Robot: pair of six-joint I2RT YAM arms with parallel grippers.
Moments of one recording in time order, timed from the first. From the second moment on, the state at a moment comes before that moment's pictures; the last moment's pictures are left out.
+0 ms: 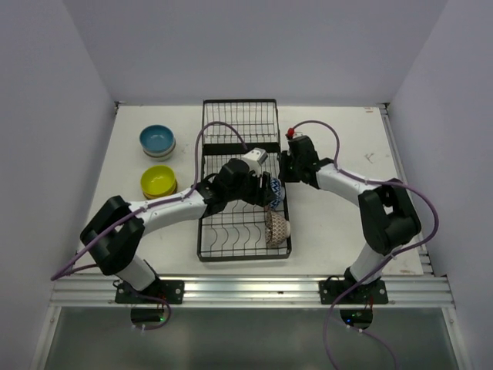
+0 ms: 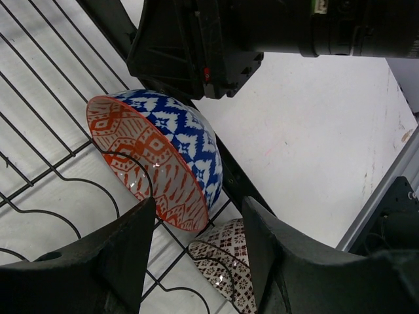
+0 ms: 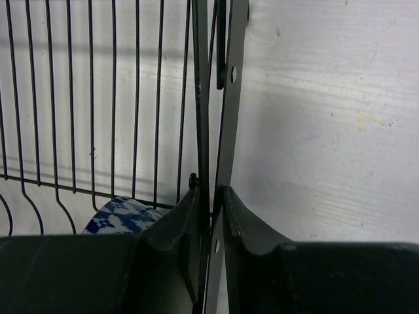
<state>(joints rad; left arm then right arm) -0.82 1.57 0.95 0.08 0.11 -0.47 0.45 1.72 1.07 -0.18 0.03 0.40</state>
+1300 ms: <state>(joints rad) -0.76 1.63 0.72 0.61 0.23 -0.99 0.39 1.64 0.96 -0.13 -0.04 0.40</state>
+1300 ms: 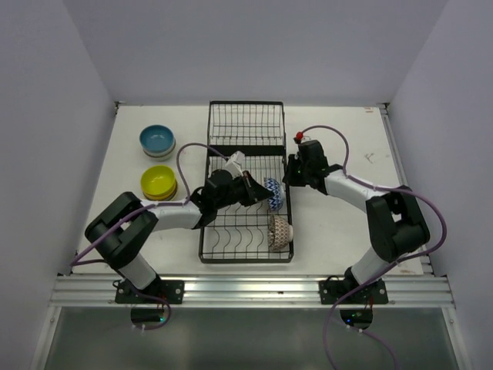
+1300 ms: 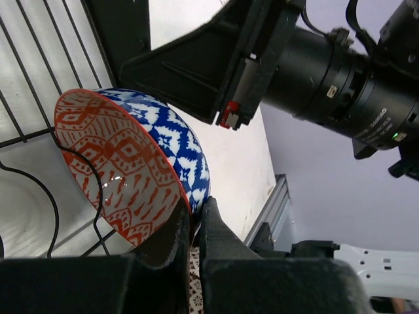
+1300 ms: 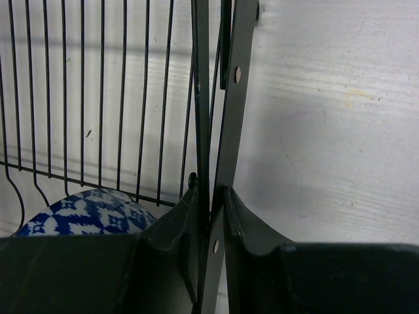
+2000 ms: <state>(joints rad) -0.69 1.69 0.65 0.86 0.28 -1.31 0.40 1.63 0.94 -0.11 -0.05 0.41</state>
